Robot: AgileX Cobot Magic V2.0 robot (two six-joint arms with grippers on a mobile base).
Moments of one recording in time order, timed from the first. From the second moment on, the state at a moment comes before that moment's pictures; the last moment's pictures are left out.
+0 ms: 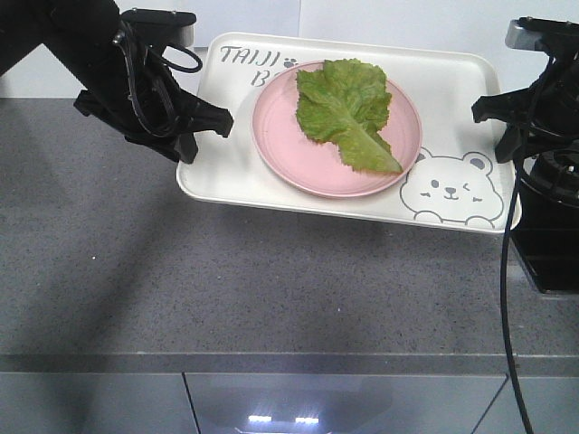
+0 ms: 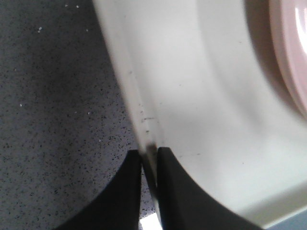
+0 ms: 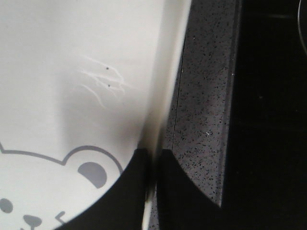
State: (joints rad) left arm -0.39 1.87 -1.99 -0.08 1.32 -0.07; right arm -0.04 1.81 -1.81 0.21 1.25 -0.15
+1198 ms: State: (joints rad) left arm -0.39 1.87 -1.99 -0.08 1.32 -0.07; right arm -0.04 1.81 -1.81 0.21 1.25 -0.15
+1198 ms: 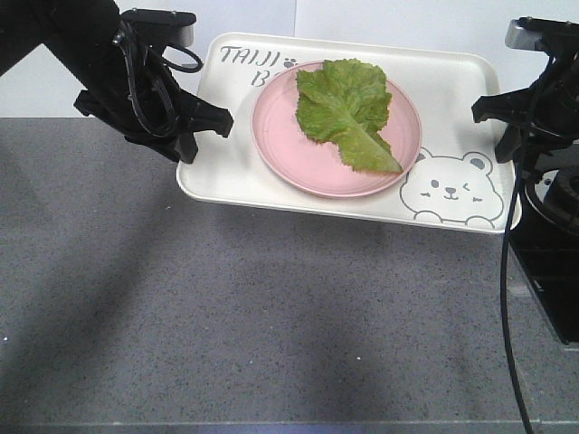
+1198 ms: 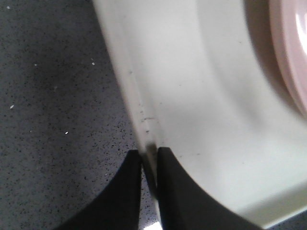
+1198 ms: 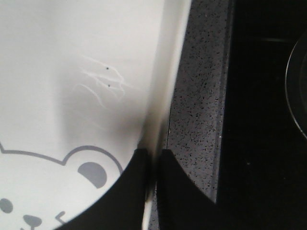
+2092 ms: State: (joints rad) left arm -0.39 1.87 -1.99 -0.08 1.32 -0.07; right arm -0.04 1.81 -1.81 0.21 1.25 -0.15
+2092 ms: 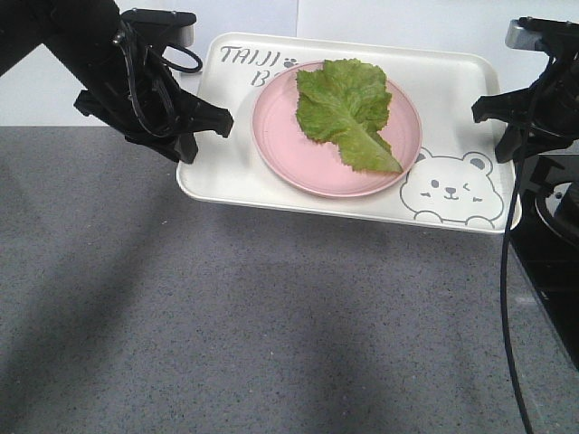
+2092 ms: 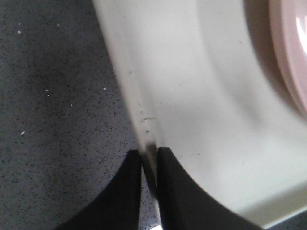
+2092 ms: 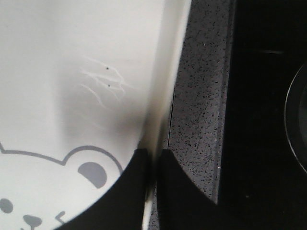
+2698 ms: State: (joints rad) left arm -0.39 1.87 -1.99 -0.08 1.32 -0.07; right arm -0.04 1.81 -1.81 0.21 1.25 -0.15
